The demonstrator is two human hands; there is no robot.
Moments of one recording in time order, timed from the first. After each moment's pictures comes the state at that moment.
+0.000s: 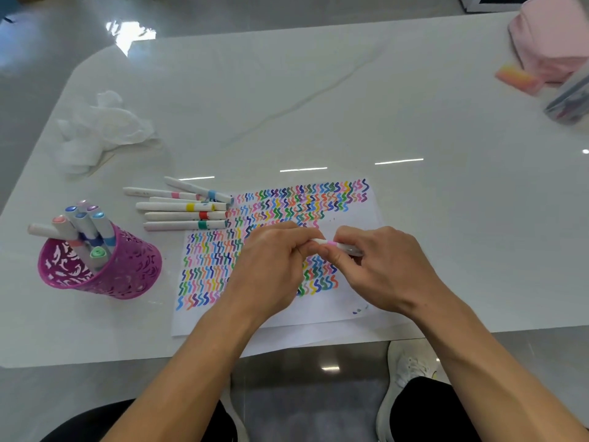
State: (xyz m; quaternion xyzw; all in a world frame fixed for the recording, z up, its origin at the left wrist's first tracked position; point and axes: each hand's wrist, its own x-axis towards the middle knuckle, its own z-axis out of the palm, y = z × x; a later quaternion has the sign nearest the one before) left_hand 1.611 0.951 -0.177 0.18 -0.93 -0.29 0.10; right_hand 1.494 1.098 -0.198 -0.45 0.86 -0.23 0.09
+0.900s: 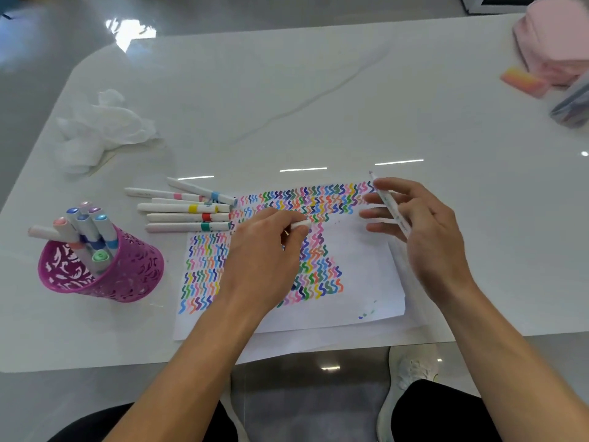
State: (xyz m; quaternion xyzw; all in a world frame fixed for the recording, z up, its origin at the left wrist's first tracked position) left_hand 1.608 0.940 -0.182 0.28 -0.90 -0.28 0.15; right_hand 1.469 1.098 -0.189 -0.16 0.73 -0.64 0.19
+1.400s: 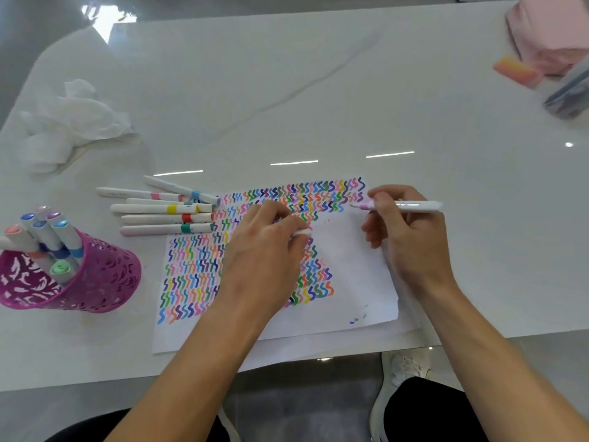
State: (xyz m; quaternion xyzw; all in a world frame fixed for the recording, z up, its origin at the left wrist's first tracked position) left_hand 1.594 0.947 -0.194 0.25 -0.93 -0.23 0.12; right_hand 1.462 1.097 -0.217 -0.14 0.74 -0.64 0.15
